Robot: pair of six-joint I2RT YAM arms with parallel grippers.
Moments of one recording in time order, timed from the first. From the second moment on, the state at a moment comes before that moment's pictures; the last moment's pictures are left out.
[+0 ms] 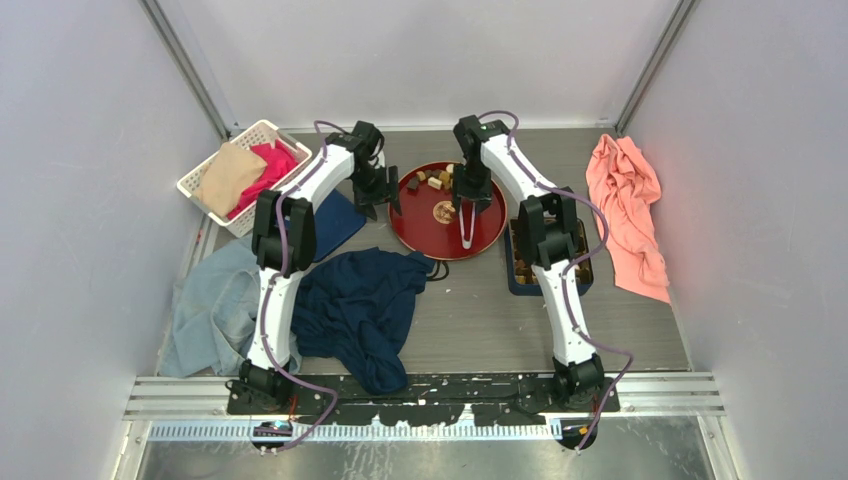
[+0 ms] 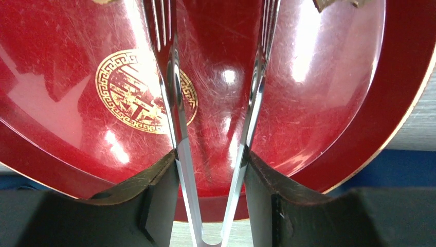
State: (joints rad) left arm -0.35 2.35 2.08 -1.00 0.27 -0.42; right arm 0.36 2.45 2.30 -1.26 -0.04 0.41
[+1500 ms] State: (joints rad) left arm -0.35 2.35 2.10 -1.01 0.28 -0.42; right arm 0.42 1.53 1.49 -1.25 0.05 0.52
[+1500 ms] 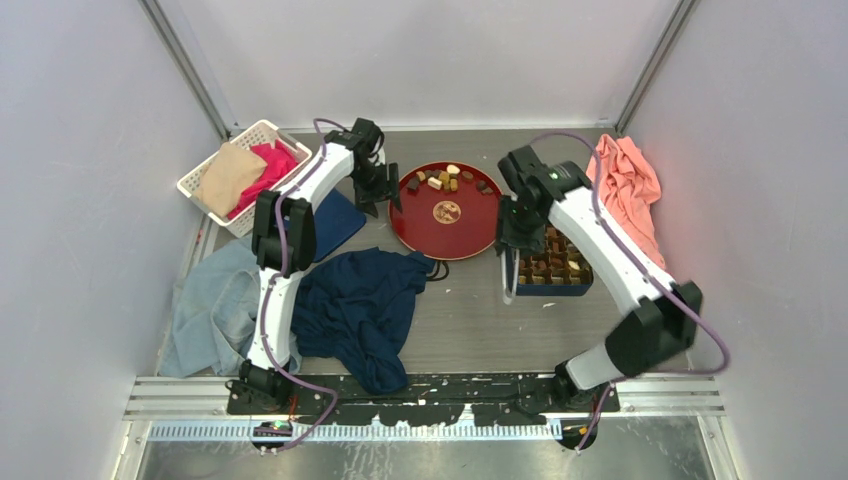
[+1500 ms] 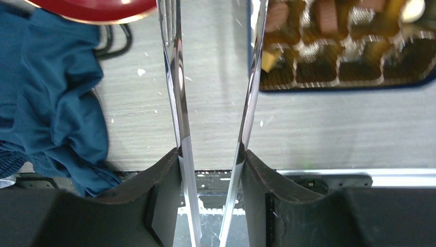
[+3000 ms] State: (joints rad) left arm -0.31 2.22 1.99 -1.07 0.21 -0.71; right arm 0.38 1.25 1.03 -1.34 0.08 0.80
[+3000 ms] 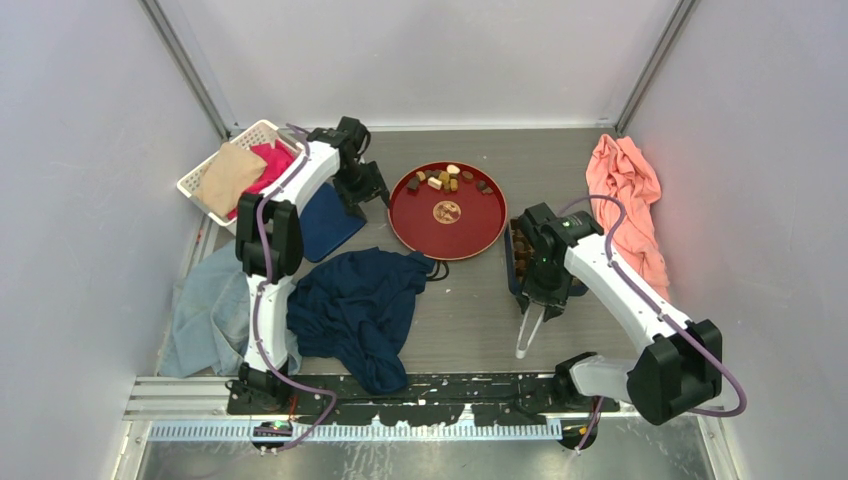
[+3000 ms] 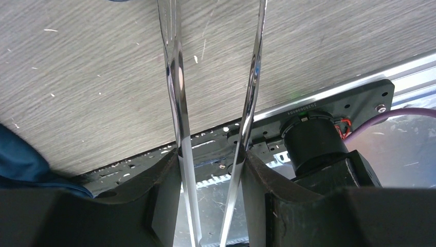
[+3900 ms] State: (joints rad) left arm -0.31 2.22 2.03 -1.08 0.21 -0.71; right arm 0.35 1.33 1.04 -1.30 0.07 0.74
